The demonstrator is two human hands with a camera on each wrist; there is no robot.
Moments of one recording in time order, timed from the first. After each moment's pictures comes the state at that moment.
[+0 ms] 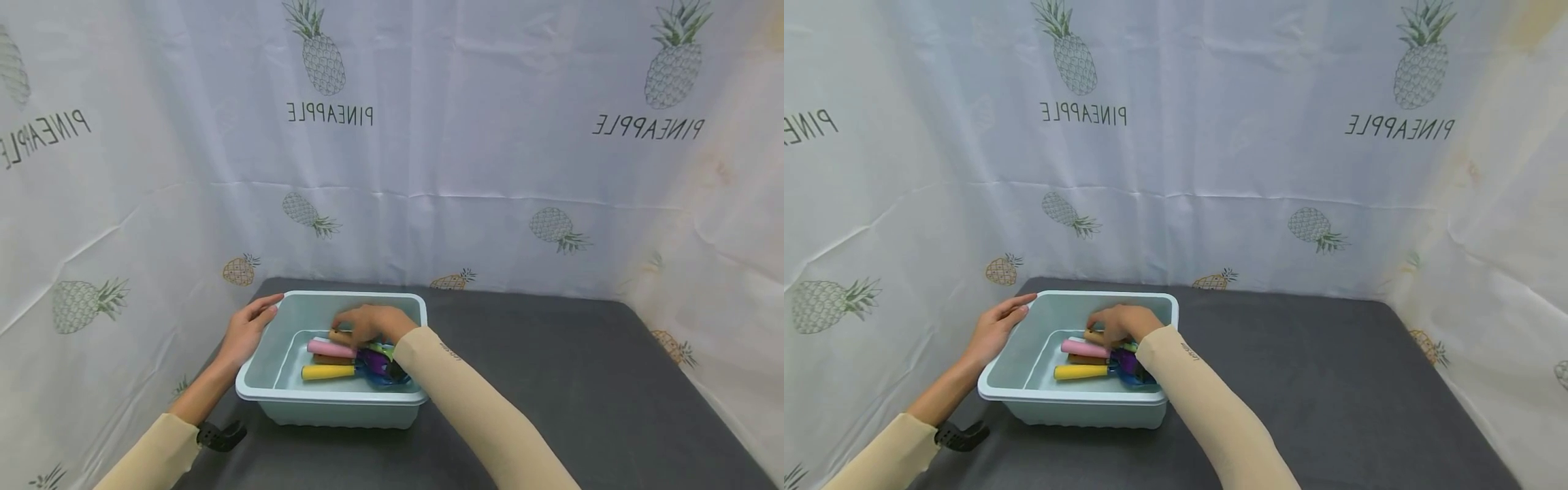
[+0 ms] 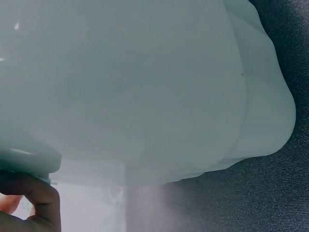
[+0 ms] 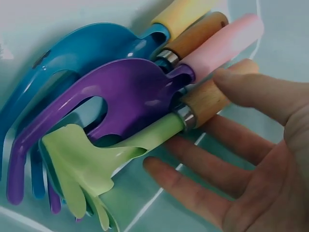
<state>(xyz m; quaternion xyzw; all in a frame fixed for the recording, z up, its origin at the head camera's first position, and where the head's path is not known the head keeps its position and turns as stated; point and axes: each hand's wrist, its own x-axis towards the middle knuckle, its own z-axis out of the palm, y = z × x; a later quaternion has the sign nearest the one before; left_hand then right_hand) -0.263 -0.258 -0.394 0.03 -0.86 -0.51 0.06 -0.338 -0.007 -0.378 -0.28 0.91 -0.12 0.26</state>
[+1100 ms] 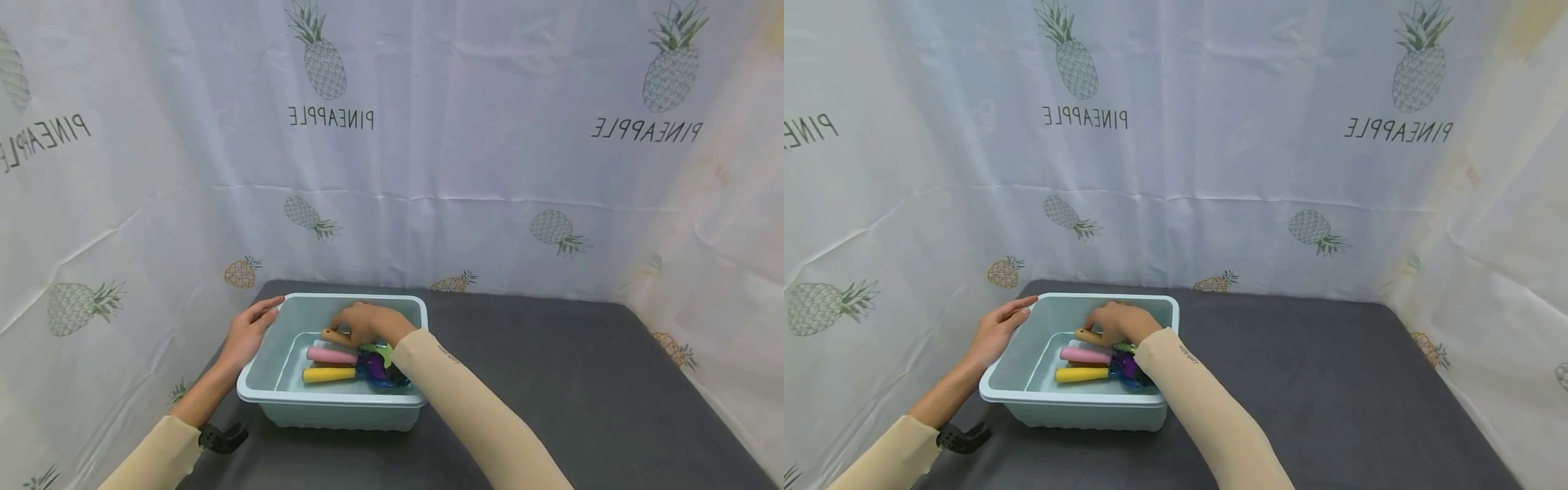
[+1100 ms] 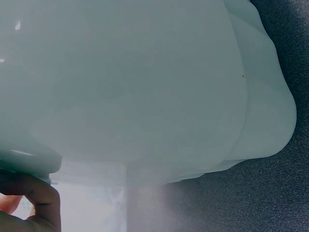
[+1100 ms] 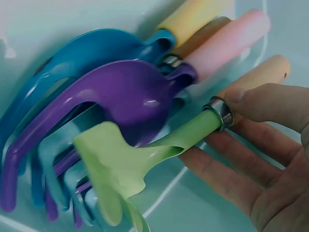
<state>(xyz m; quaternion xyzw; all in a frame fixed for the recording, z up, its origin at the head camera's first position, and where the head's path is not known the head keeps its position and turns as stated) -0.262 -0.258 -0.394 0.04 -0.86 -0.51 0.05 -0.335 -0.012 -0.373 -0.40 0.90 -0.05 0.15</state>
